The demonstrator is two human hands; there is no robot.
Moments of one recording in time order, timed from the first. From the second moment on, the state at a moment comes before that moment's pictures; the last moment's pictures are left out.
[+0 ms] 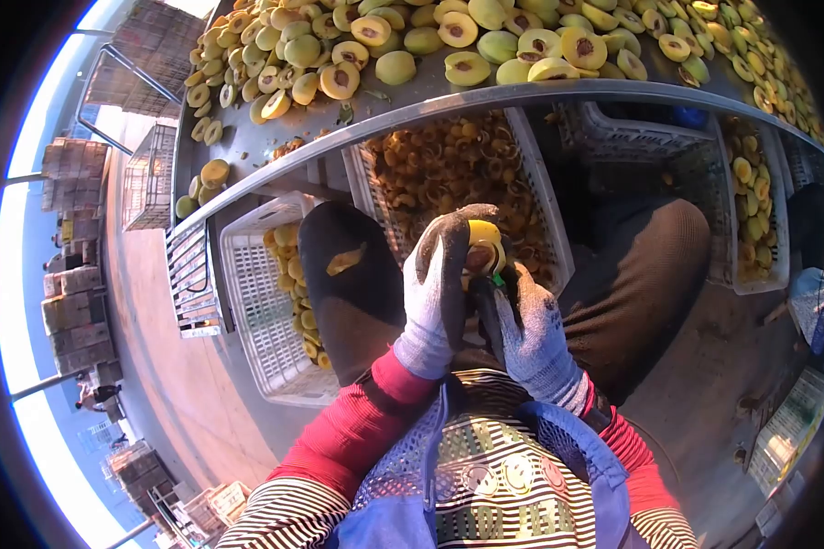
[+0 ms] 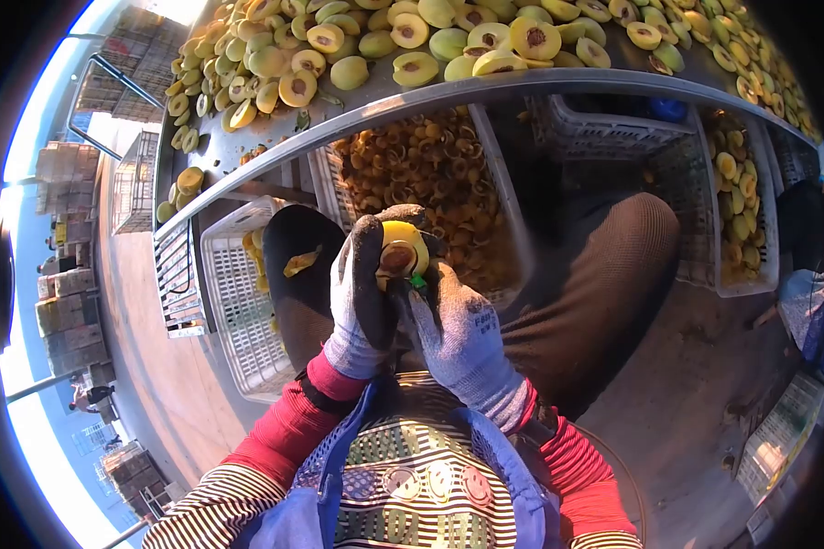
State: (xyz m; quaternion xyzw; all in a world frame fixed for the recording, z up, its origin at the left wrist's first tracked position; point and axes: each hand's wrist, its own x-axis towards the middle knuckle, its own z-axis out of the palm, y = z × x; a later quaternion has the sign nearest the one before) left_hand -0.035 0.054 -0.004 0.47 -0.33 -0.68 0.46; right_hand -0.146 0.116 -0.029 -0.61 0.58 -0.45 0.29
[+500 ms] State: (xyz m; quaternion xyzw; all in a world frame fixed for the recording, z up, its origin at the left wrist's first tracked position) left_hand -0.032 0.056 -0.015 0.52 -0.42 -0.64 0.38; right_hand -0.133 0.147 -0.064 -0.45 0.56 -0.46 0.51
